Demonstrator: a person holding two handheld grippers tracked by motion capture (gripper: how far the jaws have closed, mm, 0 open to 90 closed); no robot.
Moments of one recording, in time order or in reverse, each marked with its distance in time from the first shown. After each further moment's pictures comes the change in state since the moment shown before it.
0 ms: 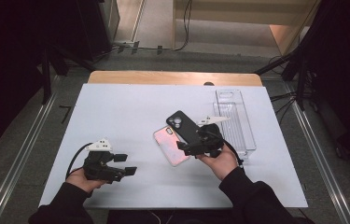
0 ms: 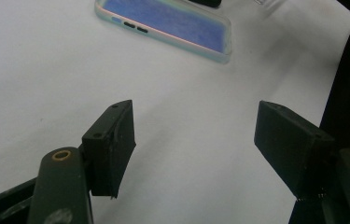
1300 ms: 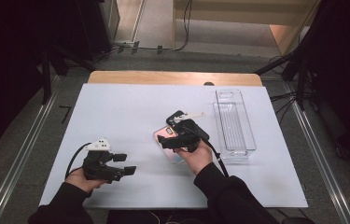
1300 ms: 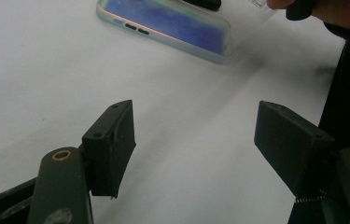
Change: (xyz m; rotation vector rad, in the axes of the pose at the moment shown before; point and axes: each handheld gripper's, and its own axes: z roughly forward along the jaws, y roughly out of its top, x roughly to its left) left arm 0.001 0.000 -0.001 -0.008 -0.004 -0.006; right arm 0.028 0.020 0.056 -0.005 -0.032 0.038
